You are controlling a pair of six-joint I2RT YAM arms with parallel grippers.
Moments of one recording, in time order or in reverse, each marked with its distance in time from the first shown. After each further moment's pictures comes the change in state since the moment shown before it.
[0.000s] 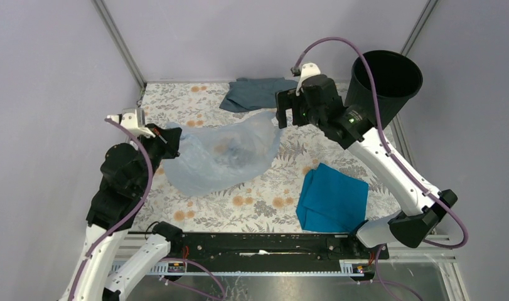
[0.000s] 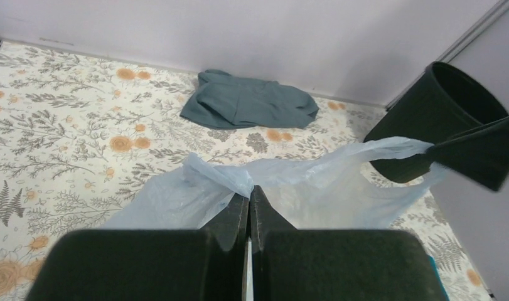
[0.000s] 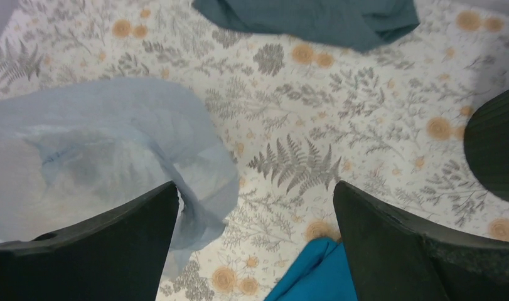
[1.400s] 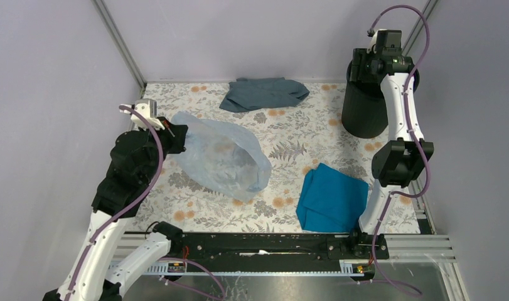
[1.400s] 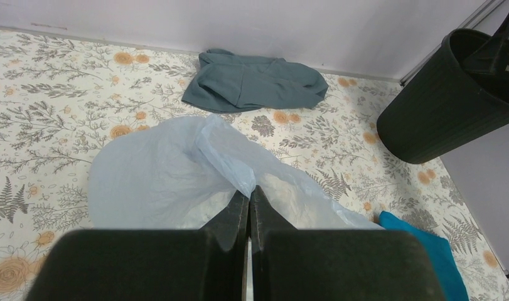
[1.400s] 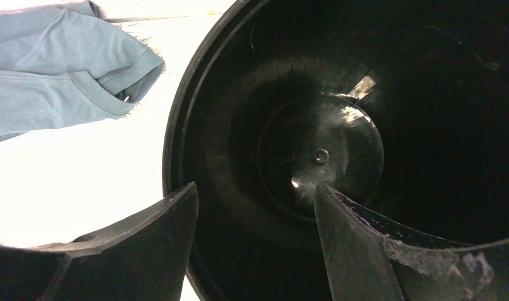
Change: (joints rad) left arm -0.010 0.125 0.045 -0.022 0.005 0.037; right arm -0.739 0.550 0.548 -0.115 -0.212 -0.242
